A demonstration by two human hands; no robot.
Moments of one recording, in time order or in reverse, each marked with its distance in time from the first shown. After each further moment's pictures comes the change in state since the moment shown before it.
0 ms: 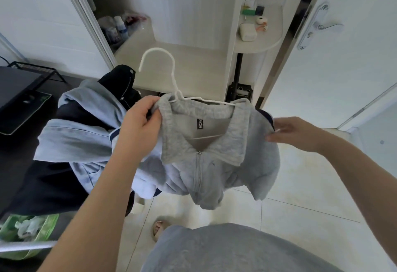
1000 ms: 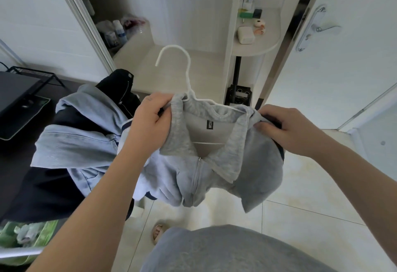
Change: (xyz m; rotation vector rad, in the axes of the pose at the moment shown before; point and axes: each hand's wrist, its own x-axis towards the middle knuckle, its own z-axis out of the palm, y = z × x) left_hand 0.024 0.006 0.018 0.067 -0.038 0.211; right_hand -0.010 -0.046 0.010 -0.182 0.241 -0.366
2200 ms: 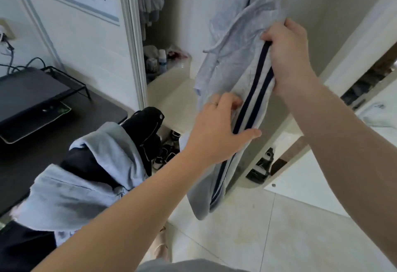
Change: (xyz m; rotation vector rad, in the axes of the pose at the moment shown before) left_hand 0.177 -0.036 0.007 0.071 0.027 -0.127; right_hand 0.349 -0.153 -0.031 0.748 0.452 -0.016
